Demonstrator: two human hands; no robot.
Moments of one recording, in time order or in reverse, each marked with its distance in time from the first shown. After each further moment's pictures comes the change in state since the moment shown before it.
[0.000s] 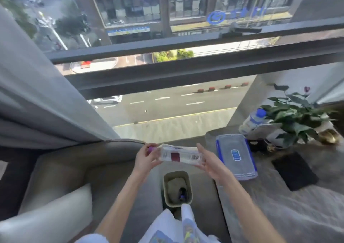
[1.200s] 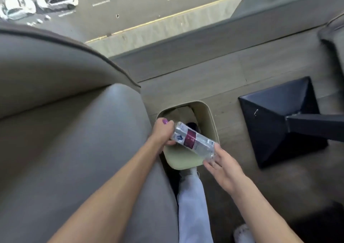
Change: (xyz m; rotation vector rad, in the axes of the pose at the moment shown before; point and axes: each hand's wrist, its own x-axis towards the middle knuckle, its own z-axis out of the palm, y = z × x) left_hand 0.351 -0.514 -0.025 0.382 -0.003 -0.738; right_hand 0.344 0.439 -0.103 0.523 0.636 0.489
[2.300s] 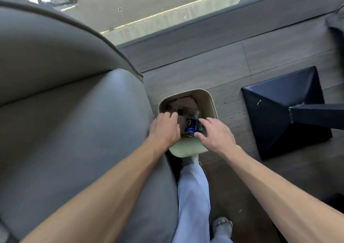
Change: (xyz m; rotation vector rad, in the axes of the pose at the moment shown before) left_hand -0.049 -0.012 -0.009 1.298 0.049 0.551; right_hand 0.019 -0.022 0.024 -1.831 0.049 -0.789
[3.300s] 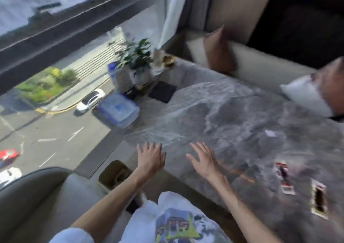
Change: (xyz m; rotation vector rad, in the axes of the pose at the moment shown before) left_hand -0.523 0.410 -0.079 0.557 0.340 0.565; right_hand -0.692 0.180 -0.136 0.531 0.813 0.392
